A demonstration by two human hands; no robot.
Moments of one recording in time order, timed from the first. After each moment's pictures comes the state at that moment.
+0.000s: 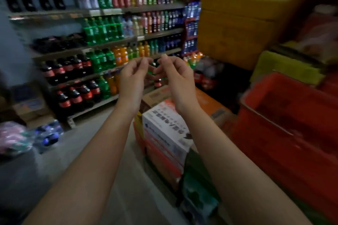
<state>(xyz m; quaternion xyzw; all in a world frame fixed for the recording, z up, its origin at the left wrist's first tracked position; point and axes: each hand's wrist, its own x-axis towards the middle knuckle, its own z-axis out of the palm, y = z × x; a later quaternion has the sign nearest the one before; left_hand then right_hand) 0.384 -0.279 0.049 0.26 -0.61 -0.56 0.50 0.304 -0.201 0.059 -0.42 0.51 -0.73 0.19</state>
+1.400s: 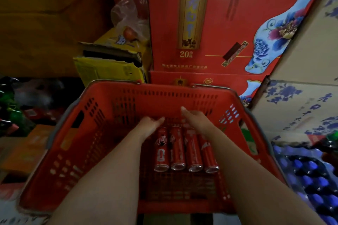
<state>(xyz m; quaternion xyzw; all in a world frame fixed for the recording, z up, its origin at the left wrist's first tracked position) -0.090 -0.047 -0.102 0.19 -0.83 -0.50 -0.17 -0.112 0.139 -0.096 0.09 0.77 -0.60 0.19</state>
